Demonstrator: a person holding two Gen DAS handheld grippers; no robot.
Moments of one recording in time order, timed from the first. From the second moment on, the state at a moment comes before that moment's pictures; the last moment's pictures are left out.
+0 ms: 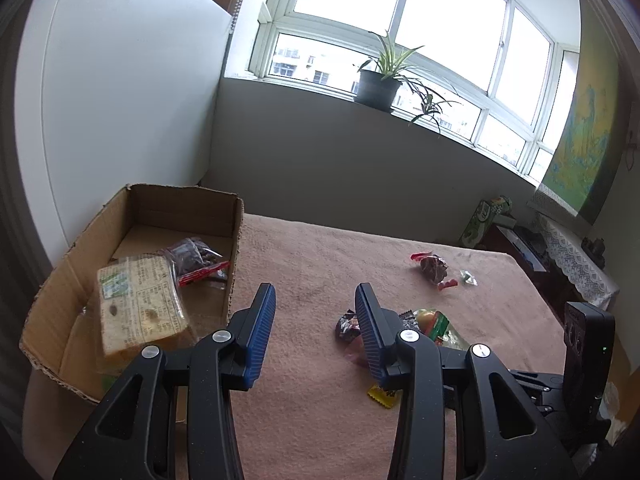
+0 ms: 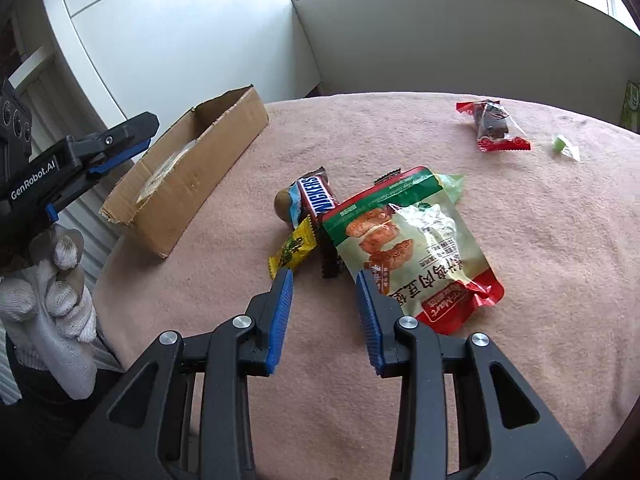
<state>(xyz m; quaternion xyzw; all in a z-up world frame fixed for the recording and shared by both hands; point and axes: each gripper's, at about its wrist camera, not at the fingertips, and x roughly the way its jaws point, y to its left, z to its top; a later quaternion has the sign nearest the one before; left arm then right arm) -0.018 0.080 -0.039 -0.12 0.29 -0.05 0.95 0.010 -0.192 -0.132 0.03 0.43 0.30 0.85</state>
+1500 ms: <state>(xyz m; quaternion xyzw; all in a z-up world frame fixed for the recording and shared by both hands) -0.012 0.011 -0.092 -0.02 0.39 -0.15 0.91 0.089 -0.195 -0.118 0.09 0.46 0.30 0.83</state>
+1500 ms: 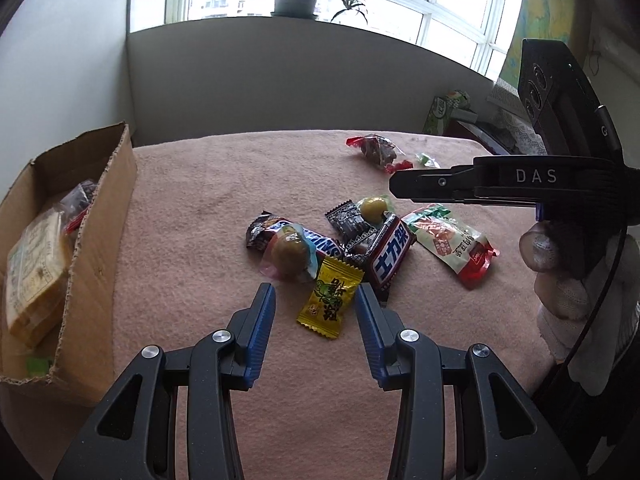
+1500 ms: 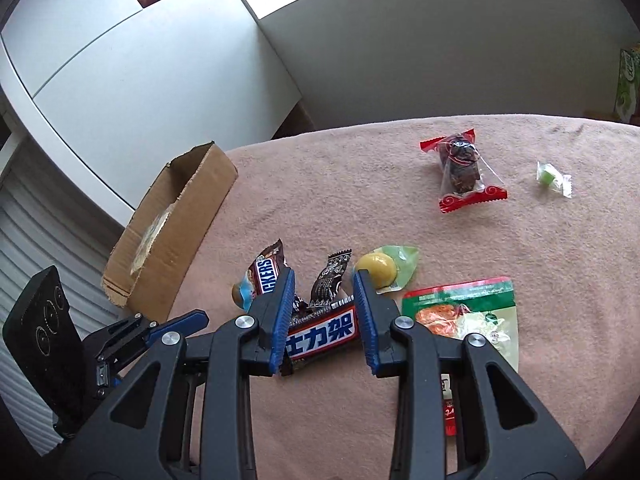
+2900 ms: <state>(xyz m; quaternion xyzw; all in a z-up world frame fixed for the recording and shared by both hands) 0.005 0.001 -0.108 -0.01 0.43 -0.16 0.89 0.041 -0.233 -0.146 0.09 0.52 0.29 0.80</state>
